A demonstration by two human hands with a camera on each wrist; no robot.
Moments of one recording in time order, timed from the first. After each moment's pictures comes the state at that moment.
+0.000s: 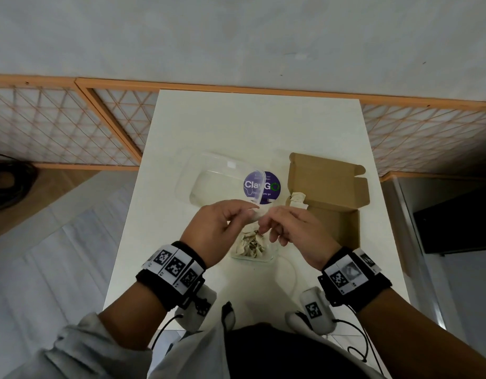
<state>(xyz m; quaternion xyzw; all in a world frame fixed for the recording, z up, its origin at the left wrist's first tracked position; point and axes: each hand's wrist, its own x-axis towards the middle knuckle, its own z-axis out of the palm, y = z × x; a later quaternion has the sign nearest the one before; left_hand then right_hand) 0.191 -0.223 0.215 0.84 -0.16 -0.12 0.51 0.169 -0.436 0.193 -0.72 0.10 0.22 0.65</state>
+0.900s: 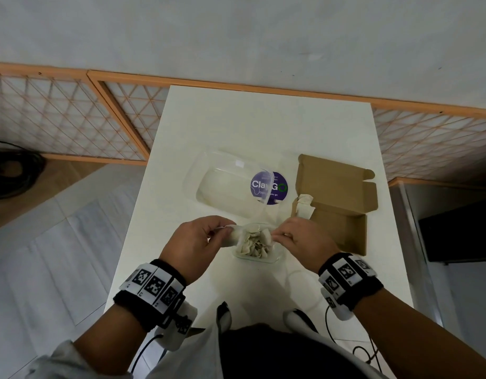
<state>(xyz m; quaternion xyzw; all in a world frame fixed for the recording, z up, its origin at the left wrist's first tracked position) 0.167 -0.175 0.195 0.87 -0.06 -0.16 0.46 0.175 -0.456 0.130 -0.95 -0.10 0.18 0.24</state>
